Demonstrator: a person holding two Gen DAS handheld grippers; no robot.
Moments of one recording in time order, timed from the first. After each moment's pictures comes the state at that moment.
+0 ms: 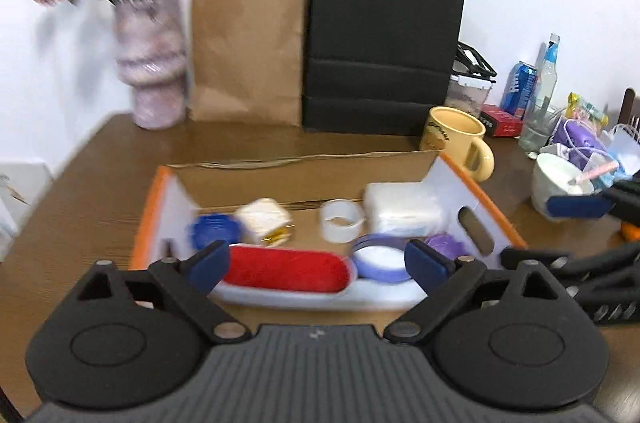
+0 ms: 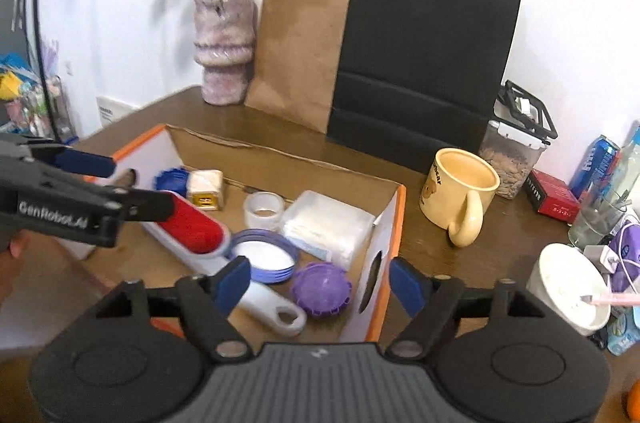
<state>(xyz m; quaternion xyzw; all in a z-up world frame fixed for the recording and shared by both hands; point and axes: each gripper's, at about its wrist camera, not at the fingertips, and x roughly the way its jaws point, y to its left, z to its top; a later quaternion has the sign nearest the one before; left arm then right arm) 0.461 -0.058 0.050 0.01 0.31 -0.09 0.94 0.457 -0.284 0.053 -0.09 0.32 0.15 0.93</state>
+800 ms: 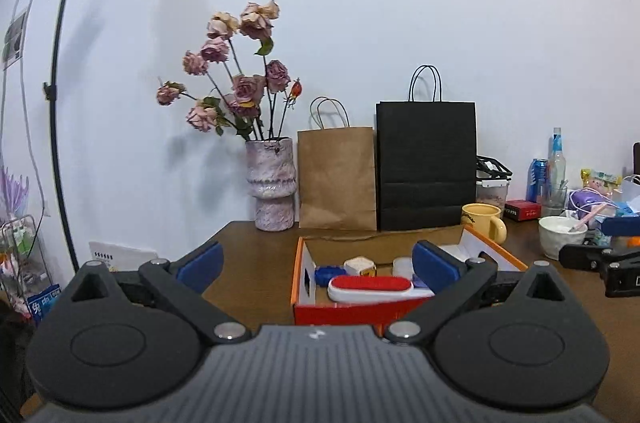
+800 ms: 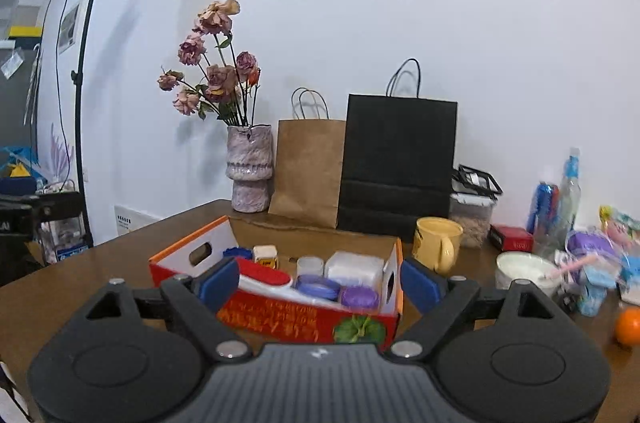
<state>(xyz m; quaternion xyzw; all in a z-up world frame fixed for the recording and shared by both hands) 0.211 -0.014 0.073 0.03 0.09 0.01 1.00 0.244 -0.286 0.051 -0.02 0.13 0.13 0.98</state>
